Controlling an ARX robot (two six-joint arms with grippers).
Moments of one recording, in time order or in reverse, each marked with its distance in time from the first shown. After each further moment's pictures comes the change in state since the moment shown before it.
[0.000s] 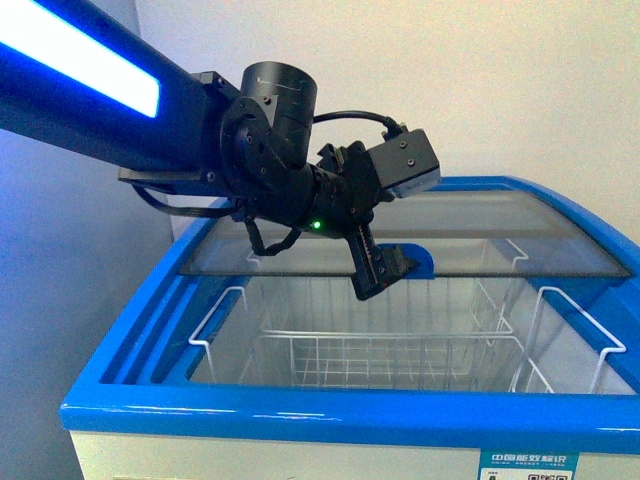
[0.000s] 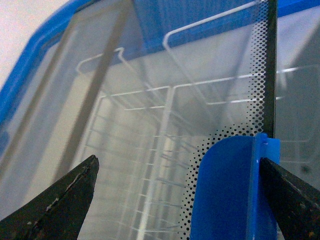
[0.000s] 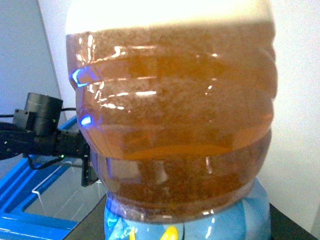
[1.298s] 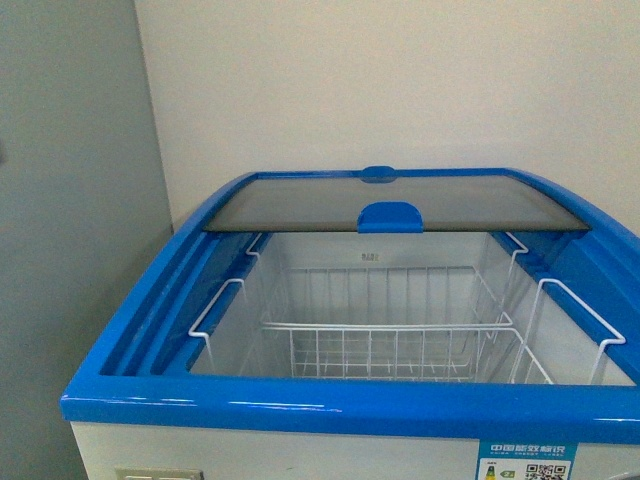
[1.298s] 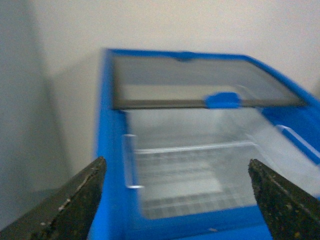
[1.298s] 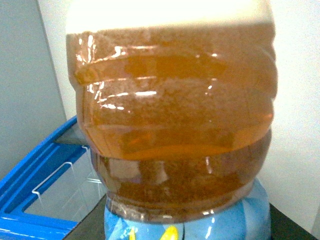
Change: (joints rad) left arm 0.217 -1.511 -1.664 0.514 -0.576 -1.098; right arm 0.000 0.000 0.000 0.000 -0.001 0.000
